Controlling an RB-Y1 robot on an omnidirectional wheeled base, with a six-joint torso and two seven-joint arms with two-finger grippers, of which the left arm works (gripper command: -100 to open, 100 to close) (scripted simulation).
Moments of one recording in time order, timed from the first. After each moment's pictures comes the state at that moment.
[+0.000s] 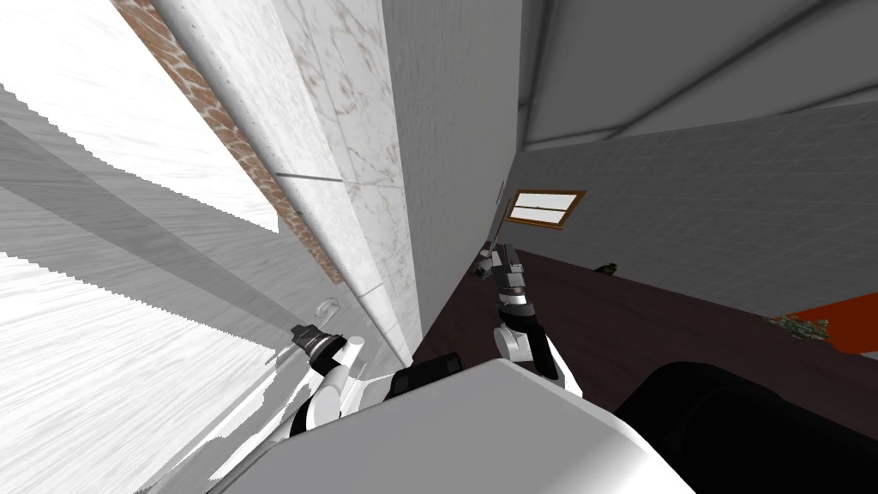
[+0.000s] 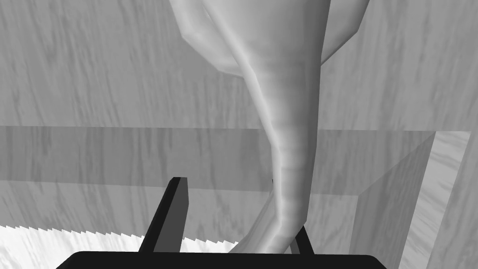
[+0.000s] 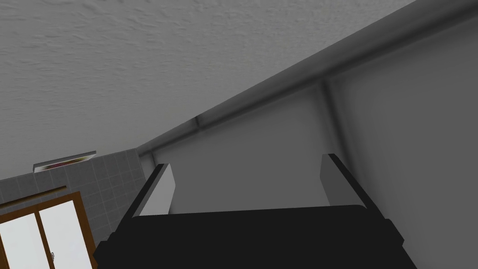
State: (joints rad) arm -0.36 0.06 0.70 -0.55 0.53 -1.06 -0.61
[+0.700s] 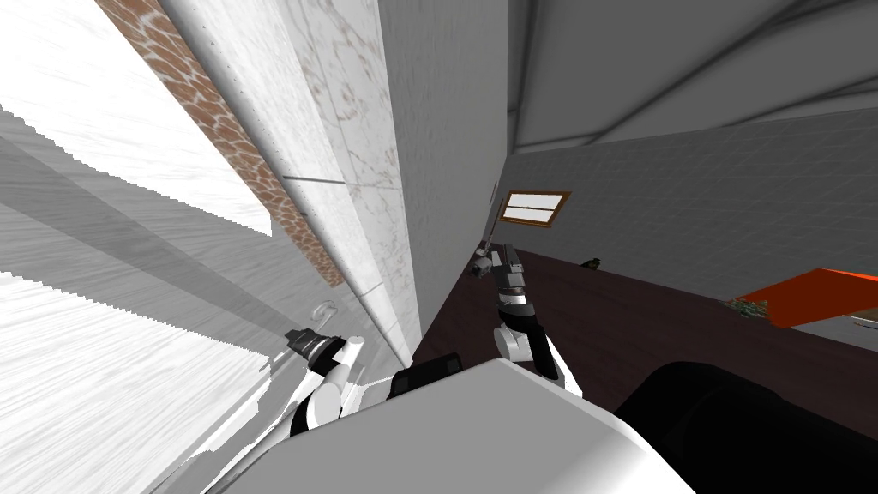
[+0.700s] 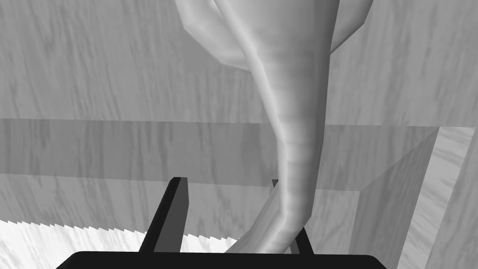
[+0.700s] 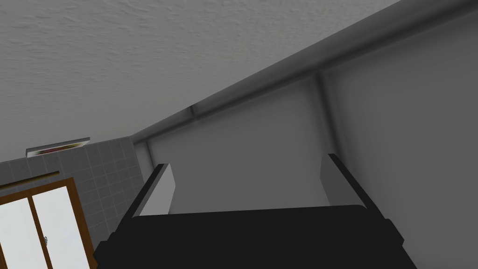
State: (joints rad) arm -0.38 0.06 0.75 -0.52 0.55 -1.10 -0.63
